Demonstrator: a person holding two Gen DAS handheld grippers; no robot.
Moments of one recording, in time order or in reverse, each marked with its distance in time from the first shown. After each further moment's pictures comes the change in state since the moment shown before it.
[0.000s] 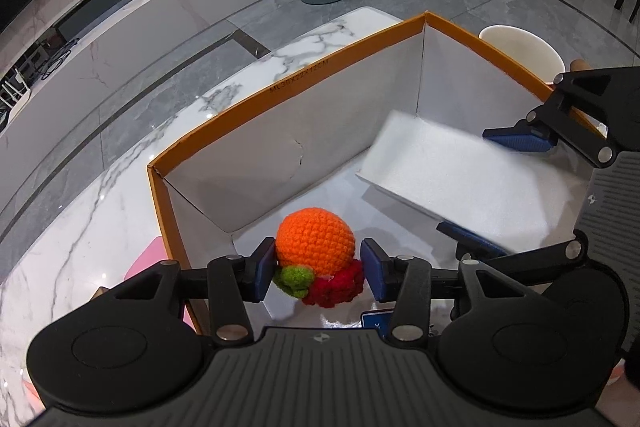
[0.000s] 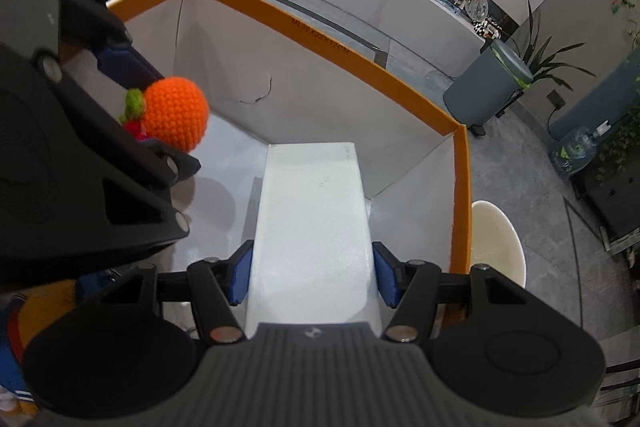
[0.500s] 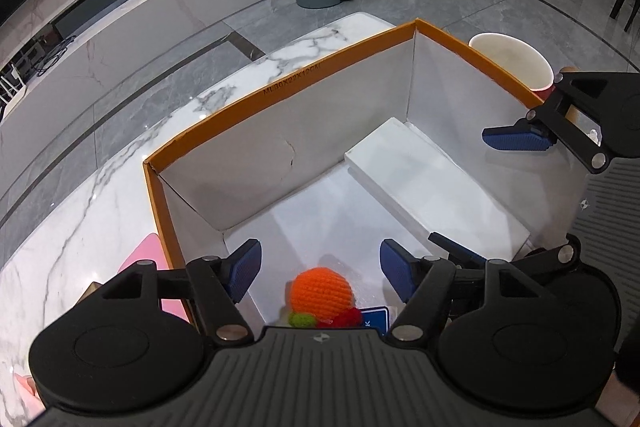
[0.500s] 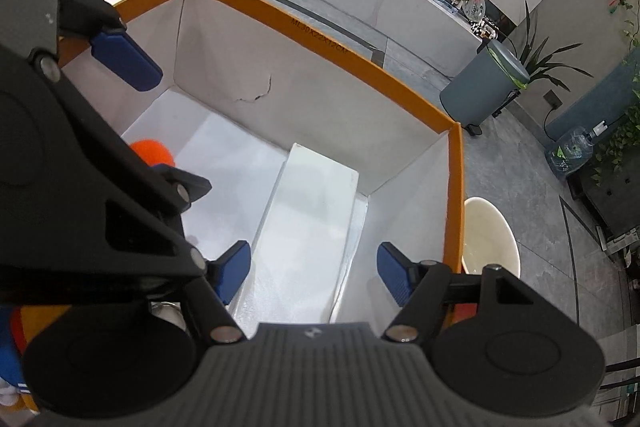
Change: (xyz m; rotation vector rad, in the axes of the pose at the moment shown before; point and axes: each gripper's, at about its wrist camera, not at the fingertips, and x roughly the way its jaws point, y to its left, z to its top) left arm -0.002 0.002 0.001 -0.015 -0.010 -0.030; right arm -0.005 -0.001 -0.001 -0.003 0.005 -0.004
